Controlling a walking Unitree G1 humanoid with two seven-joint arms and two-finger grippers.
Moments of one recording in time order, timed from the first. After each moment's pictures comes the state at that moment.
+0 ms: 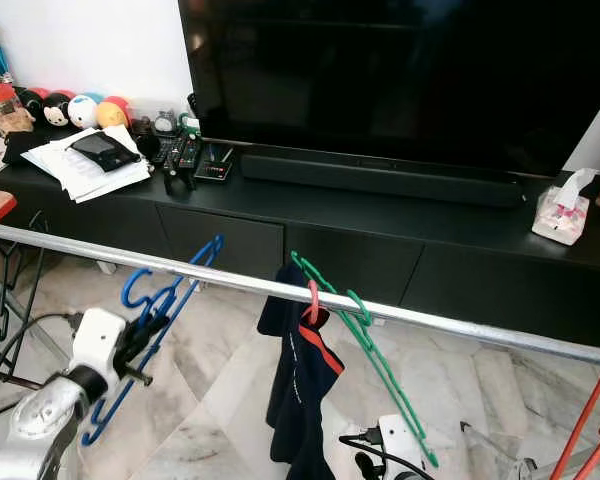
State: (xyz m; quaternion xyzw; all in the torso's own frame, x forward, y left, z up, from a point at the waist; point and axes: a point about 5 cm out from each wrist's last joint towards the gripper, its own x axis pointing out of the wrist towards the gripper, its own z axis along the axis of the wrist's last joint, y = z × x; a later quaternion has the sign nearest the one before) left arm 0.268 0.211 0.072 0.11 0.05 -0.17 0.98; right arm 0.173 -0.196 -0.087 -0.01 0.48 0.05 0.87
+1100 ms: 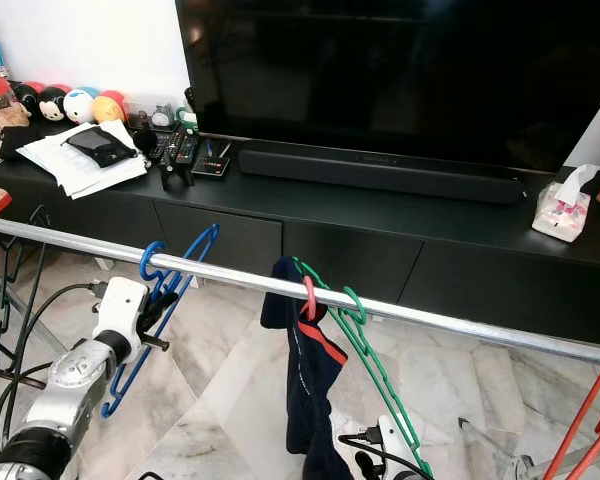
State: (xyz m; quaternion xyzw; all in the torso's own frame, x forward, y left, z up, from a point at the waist) left arm 0.303 0.205 0.057 0.11 0.10 -0.12 0.98; right arm 0.173 -0.195 -0.087 -0.01 0.48 0.04 0.88
